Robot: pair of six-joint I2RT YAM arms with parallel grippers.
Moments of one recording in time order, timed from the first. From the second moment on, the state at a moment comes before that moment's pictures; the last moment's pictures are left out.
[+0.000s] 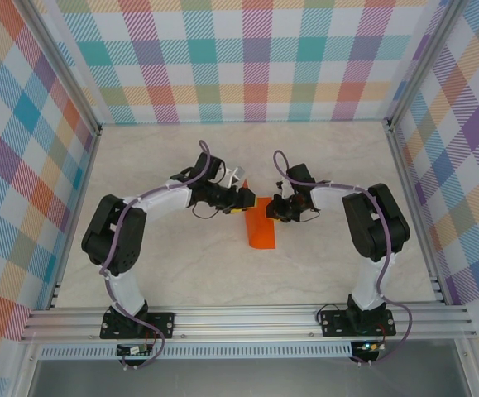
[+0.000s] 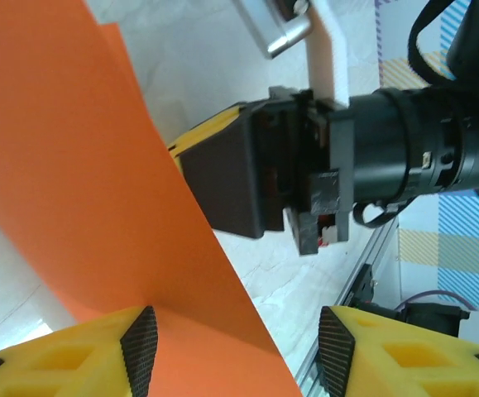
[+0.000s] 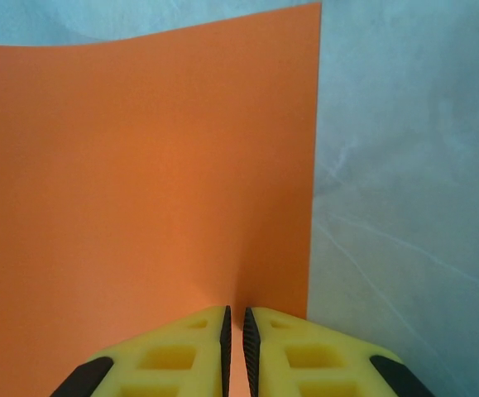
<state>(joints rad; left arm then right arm) -0.51 1.83 1.20 -0.28 0.77 -0.55 0.41 1.90 1.05 -0.31 -0.52 0.53</state>
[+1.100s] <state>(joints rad) -0.54 1.94 1.20 -0.21 0.78 -0.61 0.39 1.76 1.06 -0.36 -0.65 0.54</state>
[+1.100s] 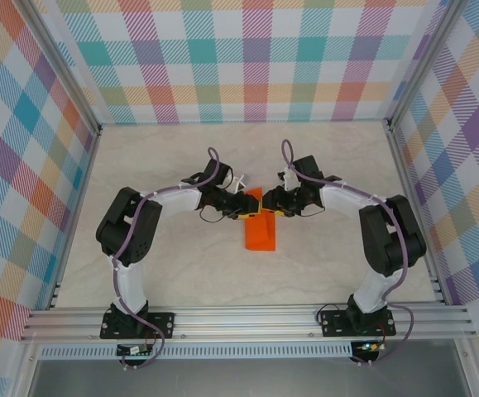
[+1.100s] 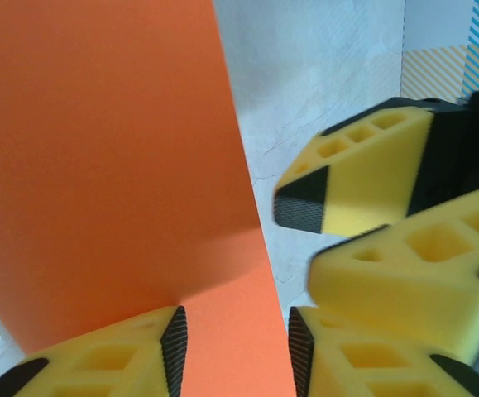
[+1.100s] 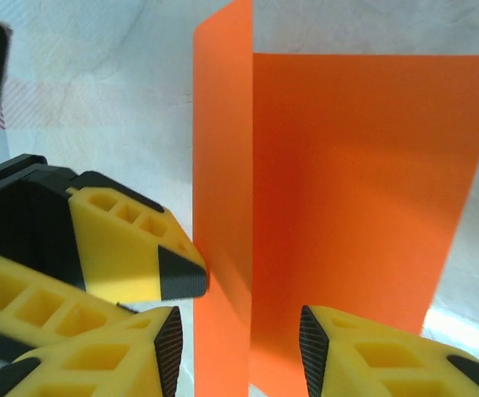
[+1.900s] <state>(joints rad) -0.54 1.89 1.17 -0.22 0.71 -0.60 0.39 1.84 1.08 -0.35 -0.64 0.55</state>
